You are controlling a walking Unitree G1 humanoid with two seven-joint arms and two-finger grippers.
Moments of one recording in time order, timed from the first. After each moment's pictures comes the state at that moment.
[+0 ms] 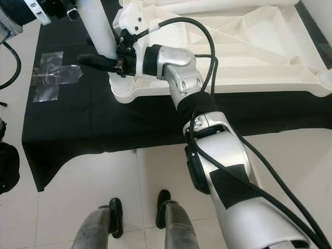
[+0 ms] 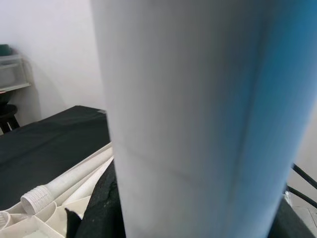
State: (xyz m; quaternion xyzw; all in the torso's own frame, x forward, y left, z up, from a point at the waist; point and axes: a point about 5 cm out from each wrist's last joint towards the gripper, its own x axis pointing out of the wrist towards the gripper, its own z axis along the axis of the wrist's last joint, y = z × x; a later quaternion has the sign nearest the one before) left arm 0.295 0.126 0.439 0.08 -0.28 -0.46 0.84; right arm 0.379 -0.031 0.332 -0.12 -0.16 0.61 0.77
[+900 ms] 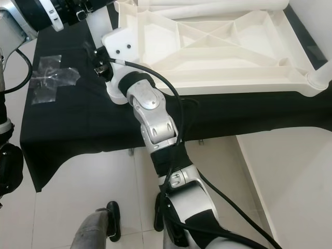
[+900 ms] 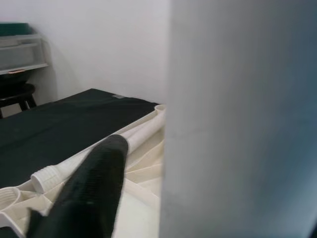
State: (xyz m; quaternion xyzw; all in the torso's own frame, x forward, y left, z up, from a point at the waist) left arm 0.316 0.126 0.430 0.07 -0.25 -0.43 0.87; right arm 0.354 0.005 0.295 -0.04 -0.20 0.31 0.93
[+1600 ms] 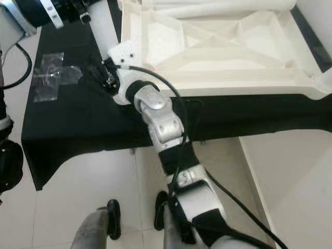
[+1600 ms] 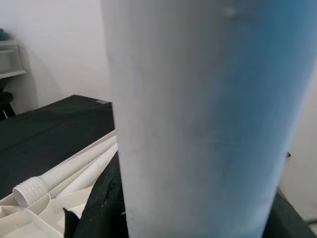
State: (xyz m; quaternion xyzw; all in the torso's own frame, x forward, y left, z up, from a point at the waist) left arm 0.313 0.123 0.437 0.07 -0.26 -0.44 0.86; right arm 0.358 -0.016 0.299 -0.07 -0.15 0.47 0.87
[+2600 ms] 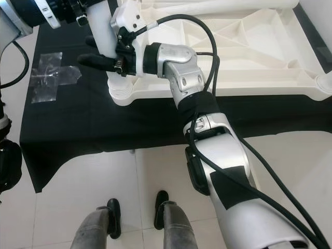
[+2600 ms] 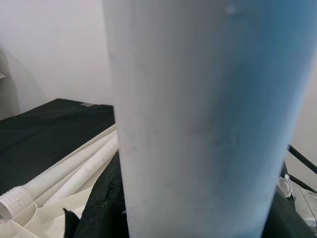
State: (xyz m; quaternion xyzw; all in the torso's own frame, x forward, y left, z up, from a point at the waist) left arm 0.307 0.117 0.435 0.09 -0.26 -0.48 0.83; right arm 0.375 -0.034 0.335 -0.14 -0.15 0.62 0.75
